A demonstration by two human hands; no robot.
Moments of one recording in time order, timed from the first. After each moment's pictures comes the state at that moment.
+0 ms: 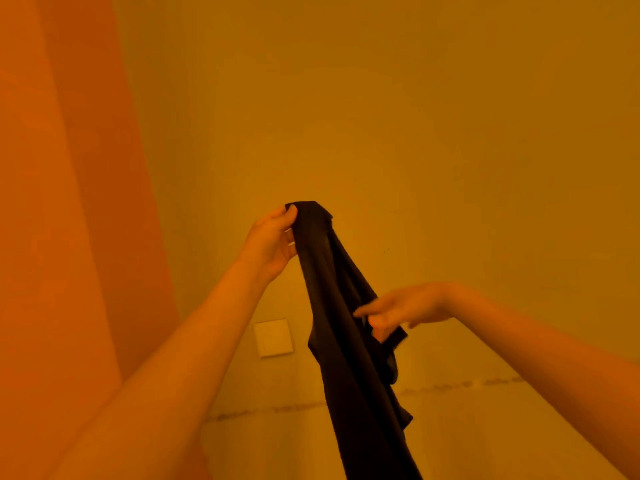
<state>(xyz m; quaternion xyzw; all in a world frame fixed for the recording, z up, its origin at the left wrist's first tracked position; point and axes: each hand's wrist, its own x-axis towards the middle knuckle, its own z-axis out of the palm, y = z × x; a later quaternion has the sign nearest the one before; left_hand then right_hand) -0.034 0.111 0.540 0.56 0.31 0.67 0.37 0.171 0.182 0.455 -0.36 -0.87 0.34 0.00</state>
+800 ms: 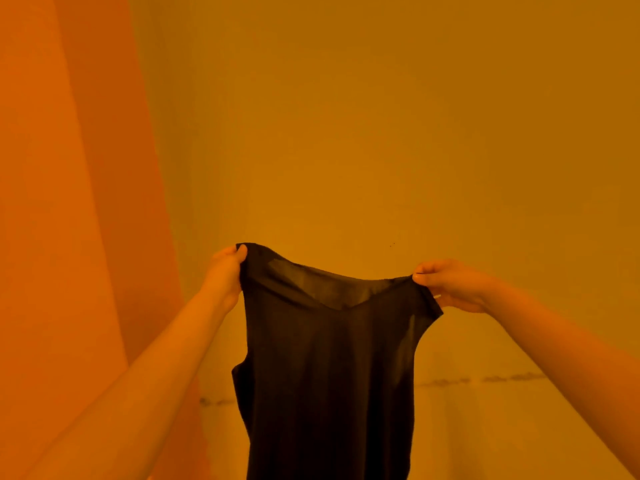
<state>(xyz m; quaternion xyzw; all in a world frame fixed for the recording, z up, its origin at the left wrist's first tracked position) -0.117 0.115 0.490 0.44 0.45 0.72 0.29 0.212 0.203 0.446 -0.32 -0.70 0.51 0.37</state>
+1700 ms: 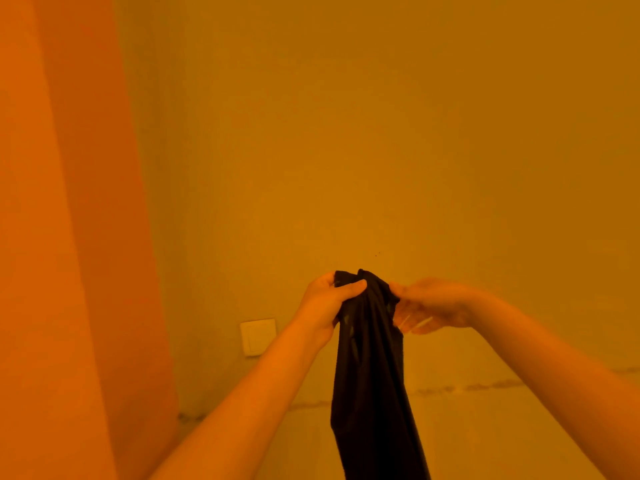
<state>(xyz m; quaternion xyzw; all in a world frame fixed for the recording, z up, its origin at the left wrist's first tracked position) 0.027 0.118 0.454 0.53 0.40 0.61 0.44 0.206 0.164 0.459 -0.46 -0.71 0.46 0.26</state>
